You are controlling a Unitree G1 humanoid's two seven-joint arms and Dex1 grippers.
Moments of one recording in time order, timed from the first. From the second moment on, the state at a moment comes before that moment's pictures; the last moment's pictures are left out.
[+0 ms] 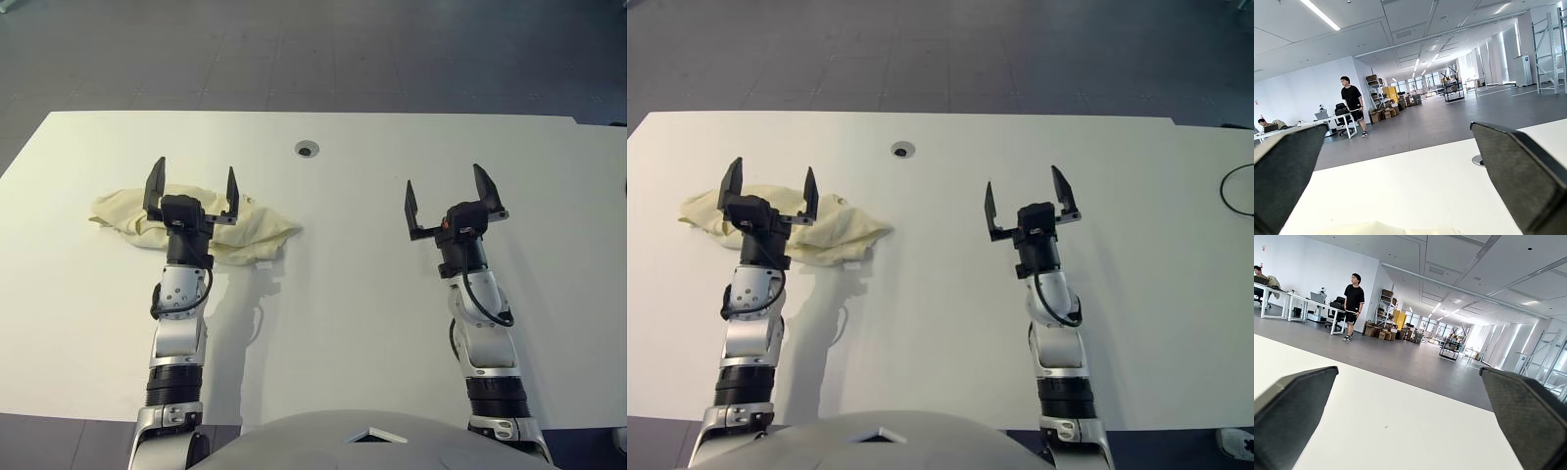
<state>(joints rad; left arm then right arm) -0.04 0.17 0.11 0.03 0.04 -0.39 -0.06 0.01 -0.16 -0.02 -0.09 -0.10 -0.25 0.07</state>
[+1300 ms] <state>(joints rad) -0.03 0.17 0.11 0.00 0.04 -0.38 -0.06 0.00 -0.16 -0.15 -0.07 -0.09 -0.12 -0.04</state>
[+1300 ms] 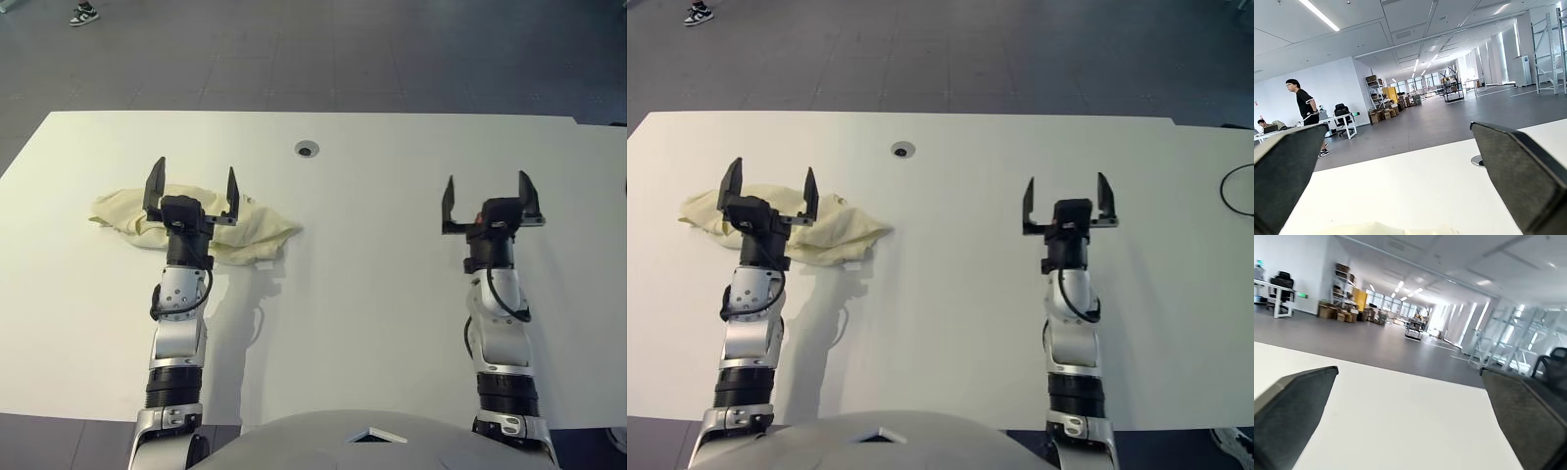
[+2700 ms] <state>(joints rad) -0.73 0.77 -0.15 1.28 0.57 -0.44 0.25 0.00 -0.14 0.00 -0.06 -0.14 -0.25 -0.01</state>
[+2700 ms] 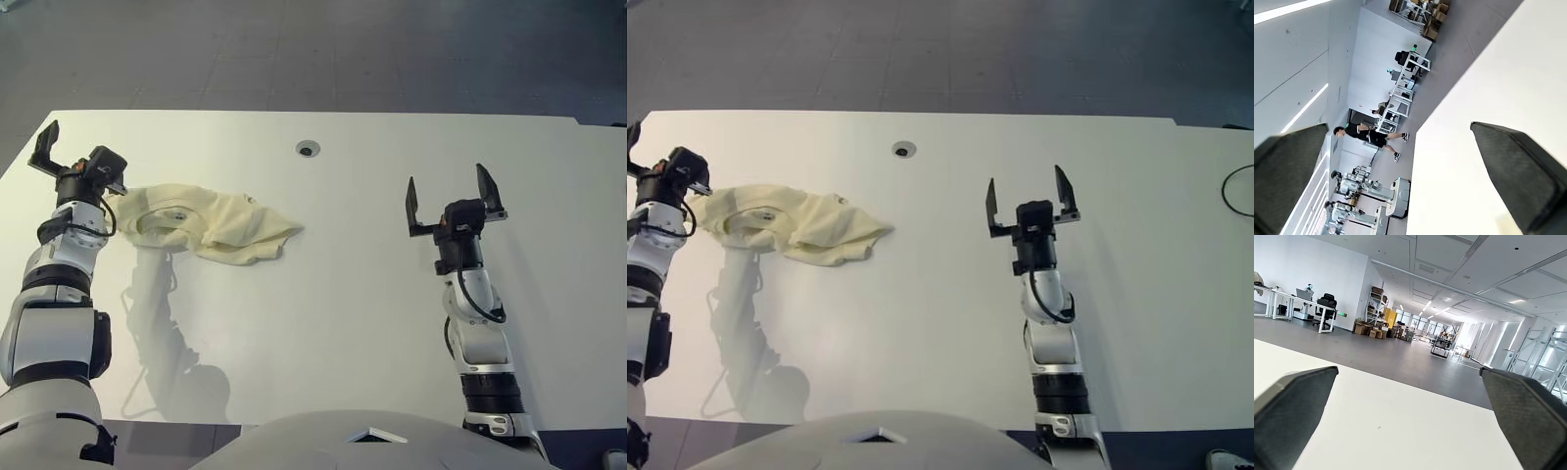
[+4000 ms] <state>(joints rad) -0.03 0.55 -0.21 -0.15 0.16 0.22 -0.46 0.00 -0.24 -0.01 -0.34 0.04 0.17 0.24</state>
